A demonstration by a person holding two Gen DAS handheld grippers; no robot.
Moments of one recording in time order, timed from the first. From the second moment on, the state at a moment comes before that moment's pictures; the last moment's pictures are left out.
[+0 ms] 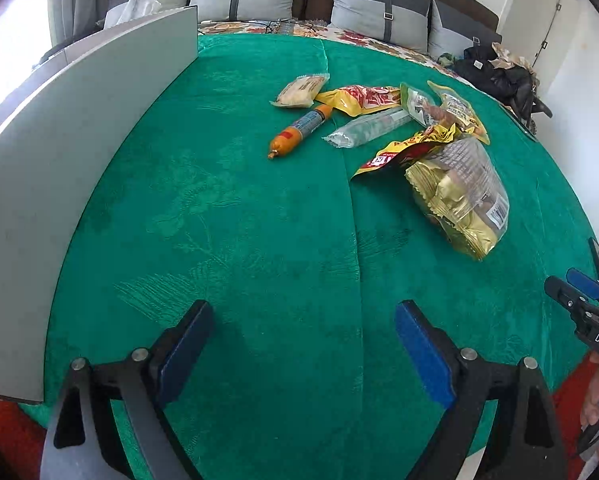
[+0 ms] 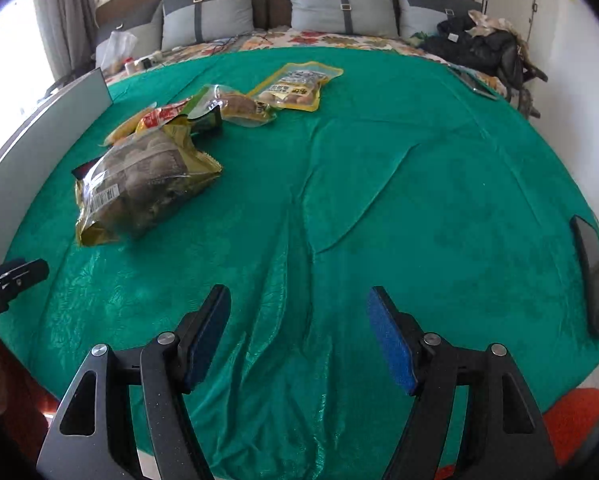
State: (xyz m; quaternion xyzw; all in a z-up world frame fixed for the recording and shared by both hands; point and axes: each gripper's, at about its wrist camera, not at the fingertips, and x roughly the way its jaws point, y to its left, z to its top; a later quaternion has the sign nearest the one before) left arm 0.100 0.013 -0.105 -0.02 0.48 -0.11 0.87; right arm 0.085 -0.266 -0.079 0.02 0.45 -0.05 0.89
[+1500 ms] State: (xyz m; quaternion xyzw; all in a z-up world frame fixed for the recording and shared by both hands) left arm 0.099 0.020 -0.115 0.06 0.48 -0.12 0.87; right arm 0.157 -0.154 -0.034 0.00 0.47 0.07 0.88
